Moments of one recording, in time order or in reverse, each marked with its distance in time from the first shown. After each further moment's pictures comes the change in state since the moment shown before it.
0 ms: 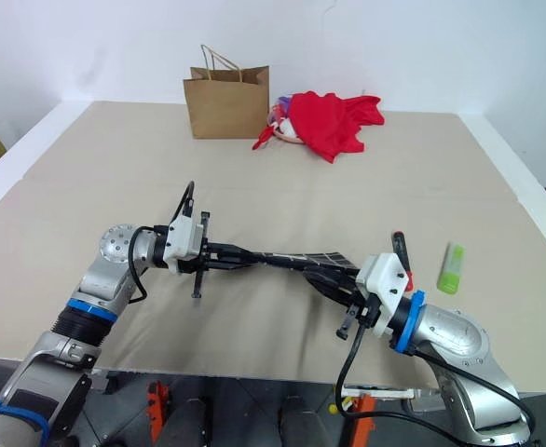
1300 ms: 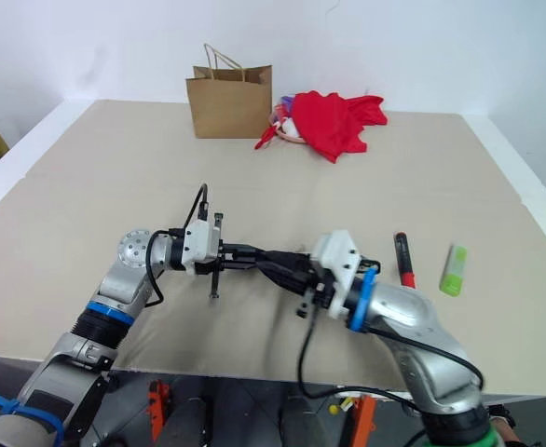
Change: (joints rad) left arm -0.006 -0.054 0.000 0.034 0.069 -0.055 0.063; right arm -0.112 0.031 -0.026 -0.035 0.147 0.219 -0.076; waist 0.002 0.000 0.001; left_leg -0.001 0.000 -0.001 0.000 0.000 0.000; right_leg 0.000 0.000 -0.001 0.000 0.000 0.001
